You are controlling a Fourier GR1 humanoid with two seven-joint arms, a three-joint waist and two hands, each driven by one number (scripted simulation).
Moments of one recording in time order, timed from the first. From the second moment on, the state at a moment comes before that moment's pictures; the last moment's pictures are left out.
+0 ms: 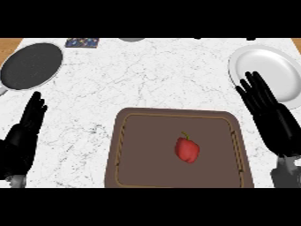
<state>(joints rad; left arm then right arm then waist) 0.03 0.45 -0.19 -1.68 0.18 0.39 0.11 -0.11 -0.26 0.05 -1.67 -0.43 0.06 0.09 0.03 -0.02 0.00</state>
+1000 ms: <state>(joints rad) -0.11 0.41 -0.15 -1.45 0.25 0.21 0.13 0.02 -0.40 0.30 -1.76 0.33 -0.16 -0.08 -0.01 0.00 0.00</state>
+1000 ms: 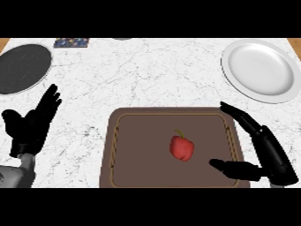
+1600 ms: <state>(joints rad) -0.17 0.39 -0.10 -1.38 0.24 0.15 0.12 -0.04 -0.40 0.43 -1.92 0.57 0.03 0.32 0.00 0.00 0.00</state>
